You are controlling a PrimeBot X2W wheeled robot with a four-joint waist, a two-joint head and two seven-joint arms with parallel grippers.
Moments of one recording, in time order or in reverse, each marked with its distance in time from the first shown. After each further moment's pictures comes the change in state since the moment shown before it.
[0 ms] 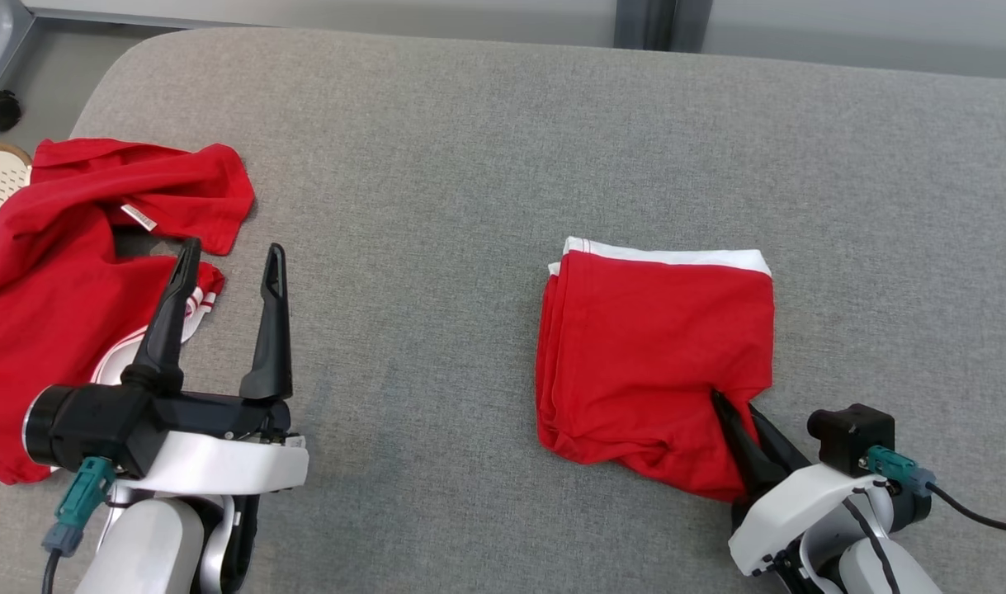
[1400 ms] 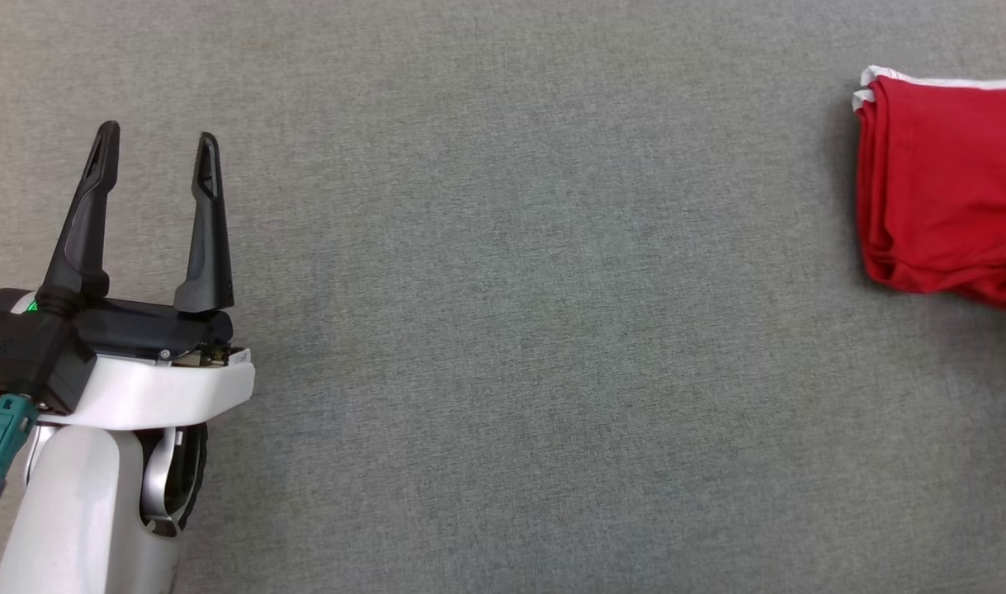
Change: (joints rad) left arm -0.137 -0.061 0.179 0.005 0.148 -0.149 0.000; right arm -0.367 -0.458 -0.077 0.336 -0.121 0.000 -0.155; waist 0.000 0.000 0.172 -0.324
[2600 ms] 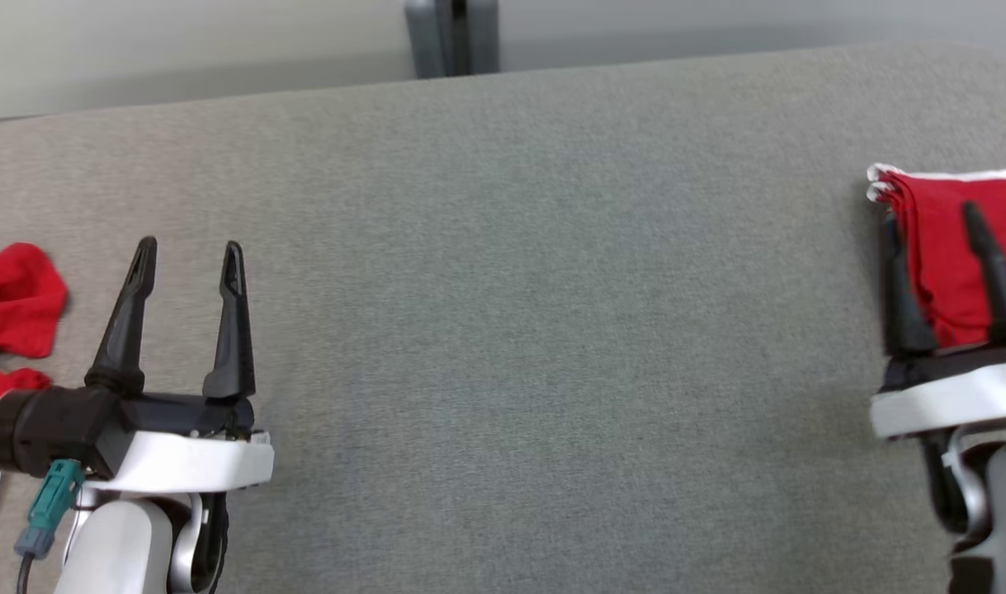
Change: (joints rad) left arm 0.147 -0.016 -0.010 0.039 -0.021 0.037 0.000; right arm 0.260 0.379 -0.222 -0.564 -0.052 0.000 0.018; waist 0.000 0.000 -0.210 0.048
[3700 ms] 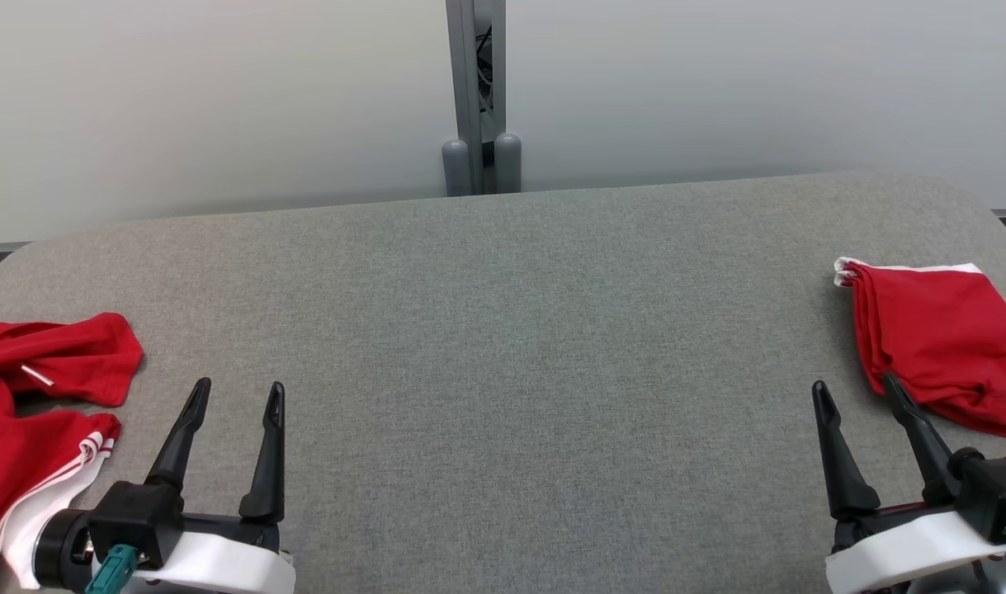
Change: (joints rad) left arm 0.217 0.021 -0.056 0.012 -0.017 0.018 0.066; right arm 0.355 0.115 0.035 -0.209 -0.001 0.000 0.142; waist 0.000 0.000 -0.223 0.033
